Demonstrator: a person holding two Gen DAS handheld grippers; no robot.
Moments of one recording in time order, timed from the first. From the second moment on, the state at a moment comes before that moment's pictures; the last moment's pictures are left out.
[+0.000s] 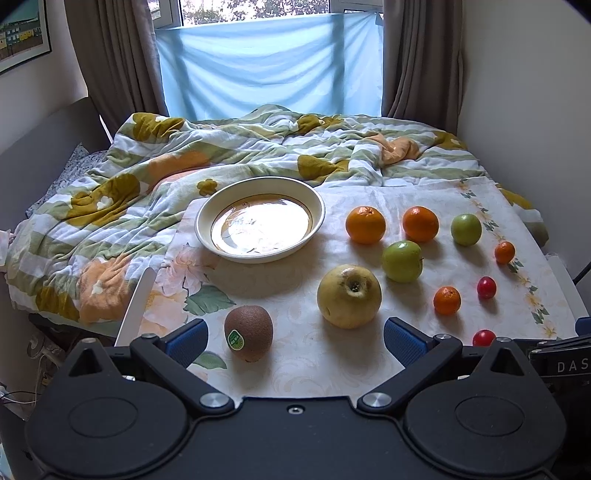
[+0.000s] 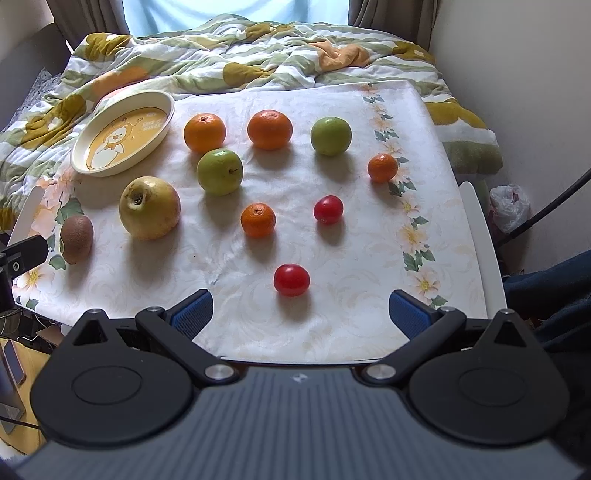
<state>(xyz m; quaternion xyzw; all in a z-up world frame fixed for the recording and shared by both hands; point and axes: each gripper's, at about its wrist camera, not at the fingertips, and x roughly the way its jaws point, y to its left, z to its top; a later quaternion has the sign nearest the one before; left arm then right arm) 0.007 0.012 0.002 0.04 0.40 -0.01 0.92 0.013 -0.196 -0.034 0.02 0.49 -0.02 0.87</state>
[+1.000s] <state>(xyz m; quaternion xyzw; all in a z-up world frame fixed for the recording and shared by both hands) 0.013 0.019 -0.003 0.05 0.41 -0.01 0.91 0.021 -0.189 -0.035 0.02 0.50 -0.02 0.86</state>
